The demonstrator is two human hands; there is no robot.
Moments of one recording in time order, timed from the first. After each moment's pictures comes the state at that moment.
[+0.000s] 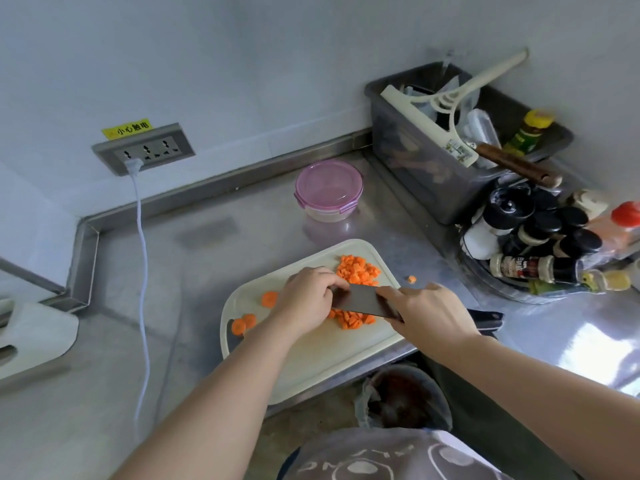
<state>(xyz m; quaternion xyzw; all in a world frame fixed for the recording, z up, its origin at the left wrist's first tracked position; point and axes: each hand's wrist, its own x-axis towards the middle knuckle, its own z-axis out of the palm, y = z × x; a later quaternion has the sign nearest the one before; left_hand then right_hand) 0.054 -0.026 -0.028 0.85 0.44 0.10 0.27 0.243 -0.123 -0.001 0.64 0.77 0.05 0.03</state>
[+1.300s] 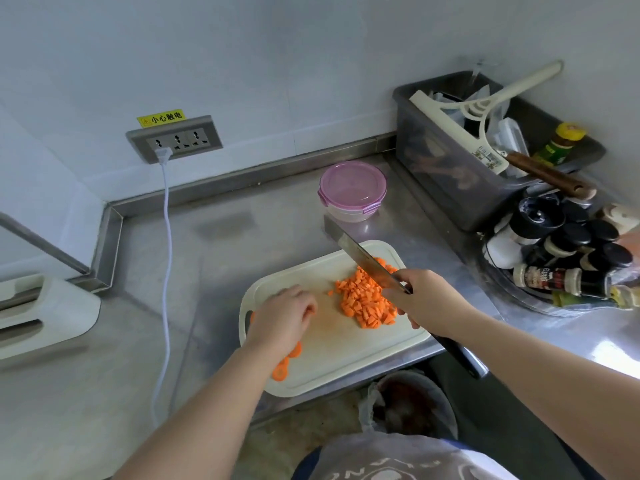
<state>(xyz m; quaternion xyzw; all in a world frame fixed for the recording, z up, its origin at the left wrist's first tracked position) -0.016 -0.047 -0.048 0.85 0.50 0.08 0.15 0.215 -0.095 0.018 0.73 0.57 -0.36 -0.12</state>
